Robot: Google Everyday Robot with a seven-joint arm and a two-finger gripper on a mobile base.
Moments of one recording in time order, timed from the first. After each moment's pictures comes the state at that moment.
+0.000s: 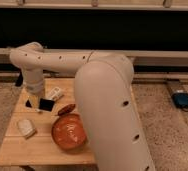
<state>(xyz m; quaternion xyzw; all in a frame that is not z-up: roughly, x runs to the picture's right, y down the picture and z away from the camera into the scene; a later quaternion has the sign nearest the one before) -0.284 0.074 0.717 -0.41 -0.01 0.08 0.91</state>
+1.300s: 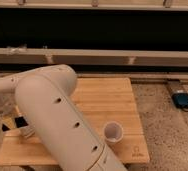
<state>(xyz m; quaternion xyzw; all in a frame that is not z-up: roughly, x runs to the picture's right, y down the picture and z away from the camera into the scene) -0.414 0.179 0.747 -0.42 0.00 -0.13 0.90</state>
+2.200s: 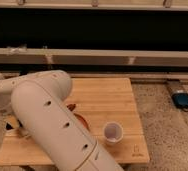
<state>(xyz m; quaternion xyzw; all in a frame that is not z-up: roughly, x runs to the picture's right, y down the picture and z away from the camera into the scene) -0.410 0.177 0.788 -0.44 0.02 -0.12 0.89</state>
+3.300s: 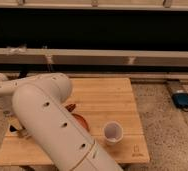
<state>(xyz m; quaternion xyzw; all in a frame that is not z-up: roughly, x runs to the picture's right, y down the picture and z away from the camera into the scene) -0.397 0.192 0.796 -0.47 0.04 -0.11 0.88</state>
